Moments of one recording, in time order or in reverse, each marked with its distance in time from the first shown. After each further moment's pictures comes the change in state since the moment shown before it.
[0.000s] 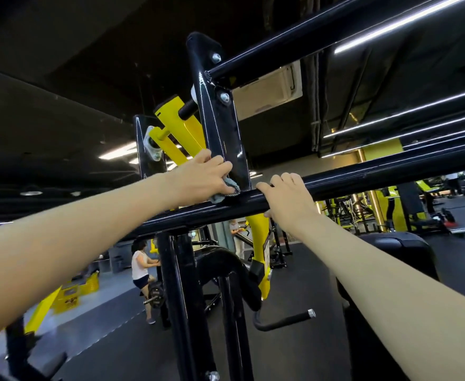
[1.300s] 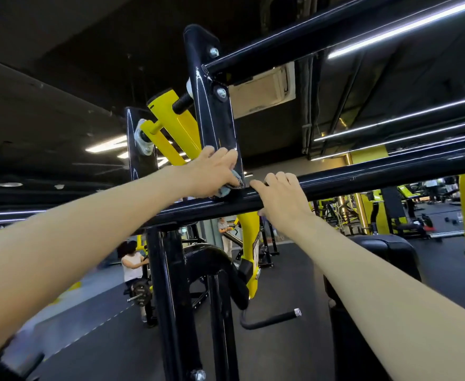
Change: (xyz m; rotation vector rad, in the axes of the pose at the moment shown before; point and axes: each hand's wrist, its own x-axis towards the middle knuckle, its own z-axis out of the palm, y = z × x) left_hand 0.028 0.007 -0.010 -0.213 -0.057 -0.119; right_hand 0.001 -0.002 -0.002 -0.034 0.010 0.020
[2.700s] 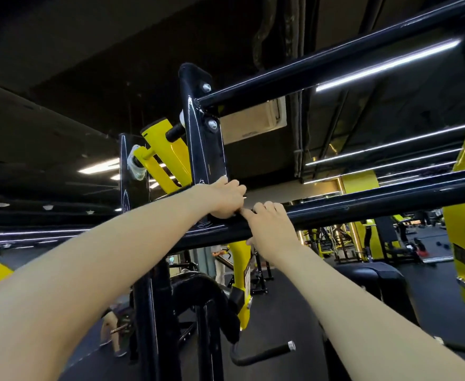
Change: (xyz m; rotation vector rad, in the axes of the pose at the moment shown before) left_hand 0.064 0.012 -0.002 0.006 -0.176 0.053; right_hand -0.001 0.000 -0.013 0.049 -0.081 -0.016
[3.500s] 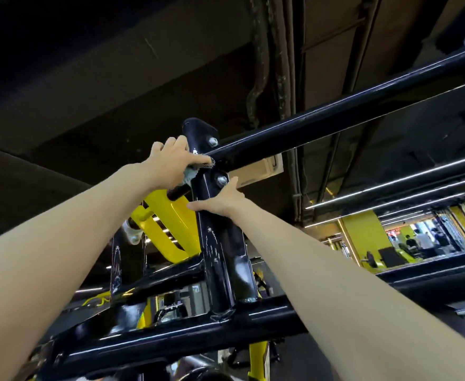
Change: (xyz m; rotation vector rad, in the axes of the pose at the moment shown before) left_hand -0.007 -0.192 -0.014 -0.123 0.431 -0.493; right_hand 0.204 -0.020 -0.057 1.031 -0.094 0.413
